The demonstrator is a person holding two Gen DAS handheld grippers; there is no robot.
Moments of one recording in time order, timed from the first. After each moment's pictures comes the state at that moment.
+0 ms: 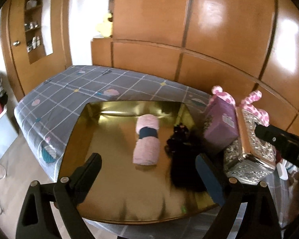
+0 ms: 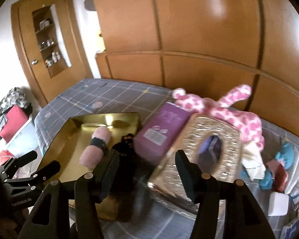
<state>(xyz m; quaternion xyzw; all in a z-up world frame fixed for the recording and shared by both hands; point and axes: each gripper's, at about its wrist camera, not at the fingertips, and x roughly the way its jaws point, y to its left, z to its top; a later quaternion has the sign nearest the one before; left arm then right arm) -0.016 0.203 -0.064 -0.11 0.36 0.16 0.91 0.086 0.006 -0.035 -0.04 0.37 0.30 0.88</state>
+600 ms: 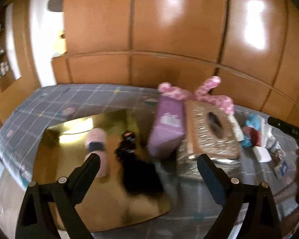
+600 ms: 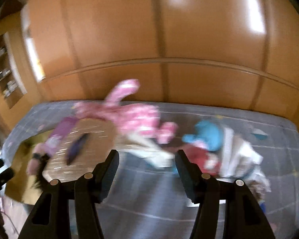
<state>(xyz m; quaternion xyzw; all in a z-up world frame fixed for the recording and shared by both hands) 0.017 0.119 -0.041 -0.04 0.36 0.05 0.93 0.120 -0.191 -0.037 0.03 0.37 0.11 0.92</state>
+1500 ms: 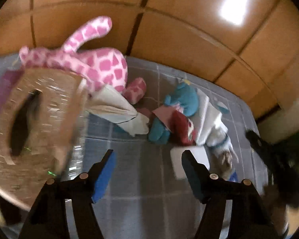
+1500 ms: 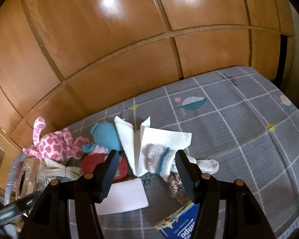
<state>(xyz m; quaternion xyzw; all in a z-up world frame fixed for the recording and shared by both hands) 0.149 -0.107 -0.089 -0.12 0.50 -0.11 0.85 0.135 -0.372 -0.085 0.19 0.38 -0.01 0.91</state>
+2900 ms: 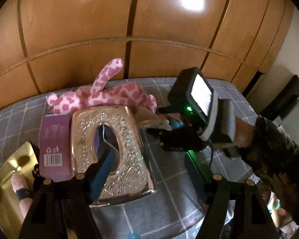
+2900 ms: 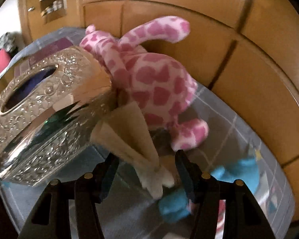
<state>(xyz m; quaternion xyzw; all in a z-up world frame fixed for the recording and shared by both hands) 0.113 -0.012 -0.022 0.01 0.45 -0.21 0.87 0.222 -0.117 -0.131 -0.23 0.43 0.30 0.82</state>
